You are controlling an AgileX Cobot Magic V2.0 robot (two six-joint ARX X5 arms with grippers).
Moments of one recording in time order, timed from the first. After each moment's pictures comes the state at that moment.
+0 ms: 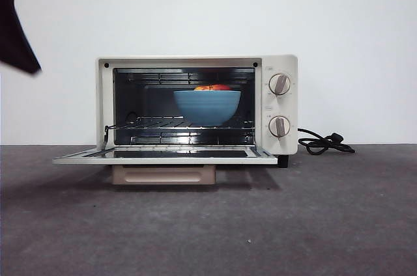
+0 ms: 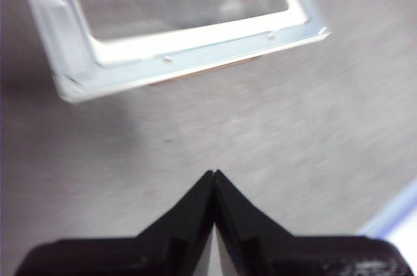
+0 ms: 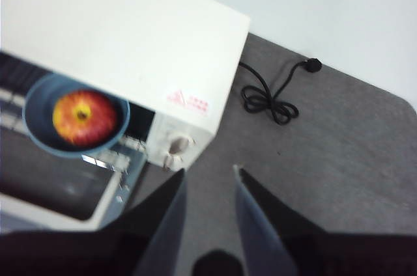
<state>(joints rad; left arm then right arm) -0.15 1.04 0.78 -0.64 0.52 -0.08 0.67 1.71 2.27 -1.32 0.52 -0.01</state>
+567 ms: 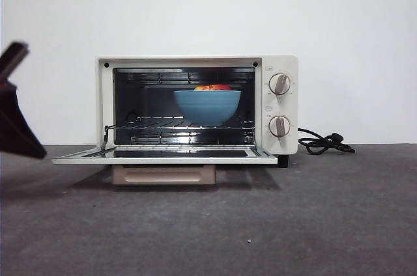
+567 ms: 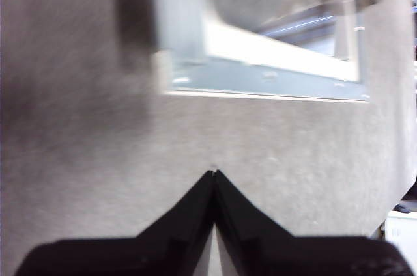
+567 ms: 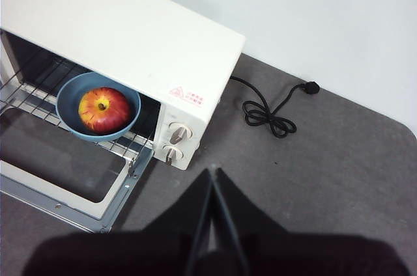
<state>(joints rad) 0.07 1.48 0.72 -0.33 0.77 -0.26 0.67 1.38 2.02 -1.24 0.45 -0.08</state>
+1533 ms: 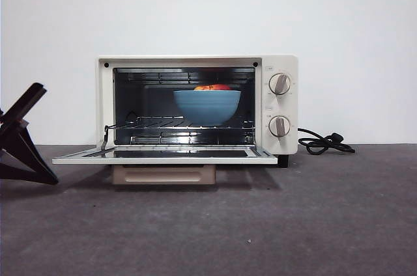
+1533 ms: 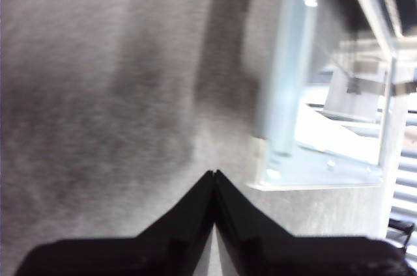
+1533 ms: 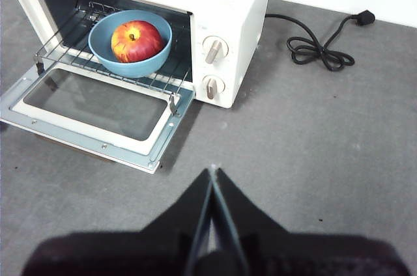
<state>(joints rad) 0.07 1.68 0.72 -0.06 0.75 -0.57 0.63 0.81 1.19 -0.93 0.31 0.09</state>
